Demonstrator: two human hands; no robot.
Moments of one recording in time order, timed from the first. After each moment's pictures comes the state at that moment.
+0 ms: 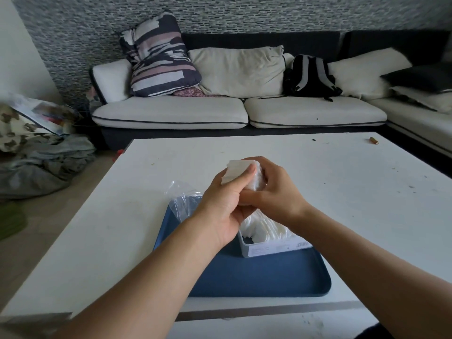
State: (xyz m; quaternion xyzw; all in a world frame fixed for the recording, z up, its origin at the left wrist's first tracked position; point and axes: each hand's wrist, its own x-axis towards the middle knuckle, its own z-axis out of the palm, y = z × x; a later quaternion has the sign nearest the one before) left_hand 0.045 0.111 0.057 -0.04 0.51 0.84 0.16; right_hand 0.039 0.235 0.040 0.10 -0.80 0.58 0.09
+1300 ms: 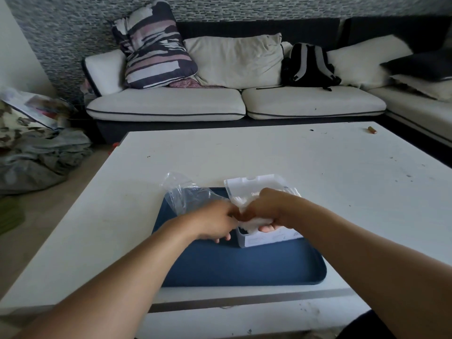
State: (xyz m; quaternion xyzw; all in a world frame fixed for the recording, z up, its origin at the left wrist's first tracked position) left_hand 0.015 0.085 -0.005 0.20 0.92 0.24 0.25; right_hand 0.017 0.242 0.002 -0.14 -0.85 0.45 -0.24
